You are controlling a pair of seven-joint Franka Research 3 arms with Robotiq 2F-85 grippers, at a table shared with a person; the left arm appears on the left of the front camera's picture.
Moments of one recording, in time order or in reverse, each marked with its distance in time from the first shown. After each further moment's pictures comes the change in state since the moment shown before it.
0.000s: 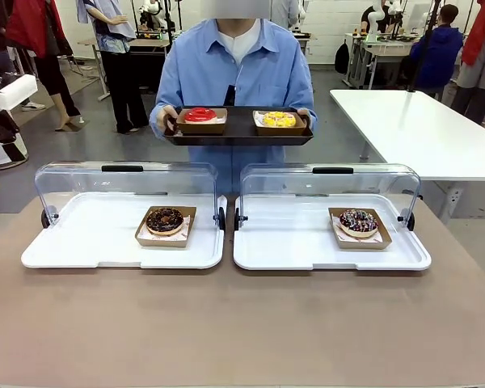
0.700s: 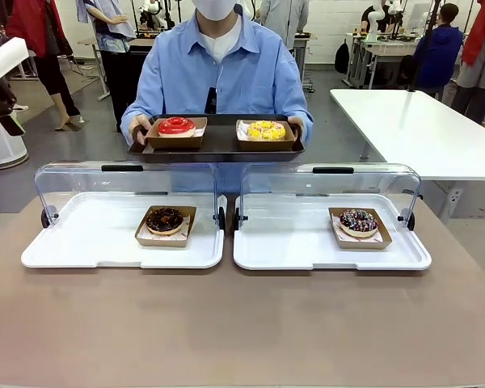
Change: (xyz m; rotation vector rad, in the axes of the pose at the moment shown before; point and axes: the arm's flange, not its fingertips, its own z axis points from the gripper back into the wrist) left arm 0.039 -0.042 0.050 0.098 -0.008 -0.105; right arm 0.000 0.000 0.000 0.001 0.000 0.000
